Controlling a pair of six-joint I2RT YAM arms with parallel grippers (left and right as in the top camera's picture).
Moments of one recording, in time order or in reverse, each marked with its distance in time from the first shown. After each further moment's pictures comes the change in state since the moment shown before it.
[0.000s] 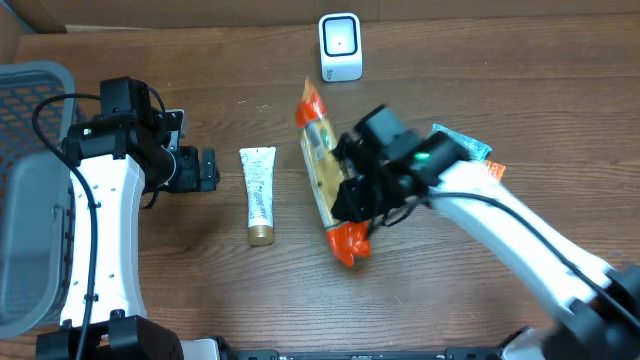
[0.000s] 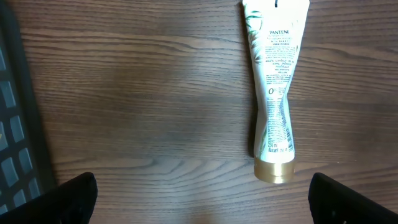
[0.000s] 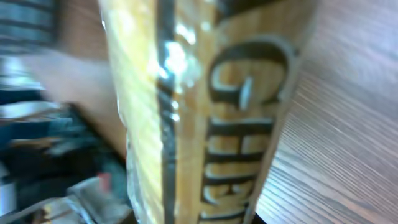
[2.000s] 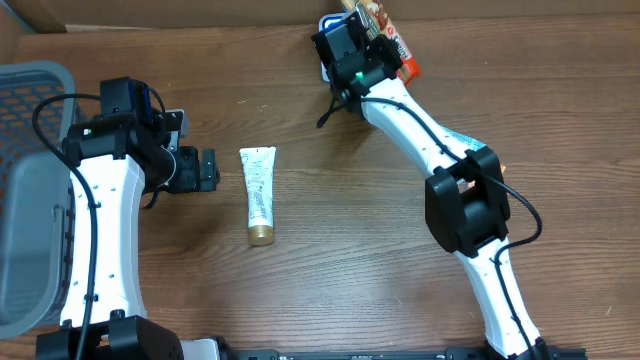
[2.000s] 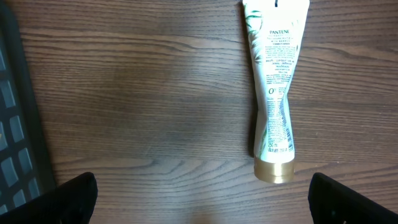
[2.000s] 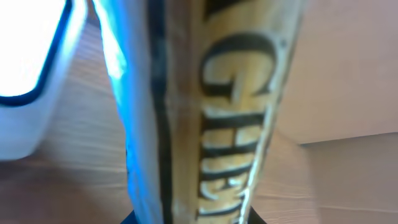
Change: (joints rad) left arm 0.000 0.000 -0.001 0.000 0.000 0.000; right arm -0.080 0.853 0.818 0.381 1.478 -0.457
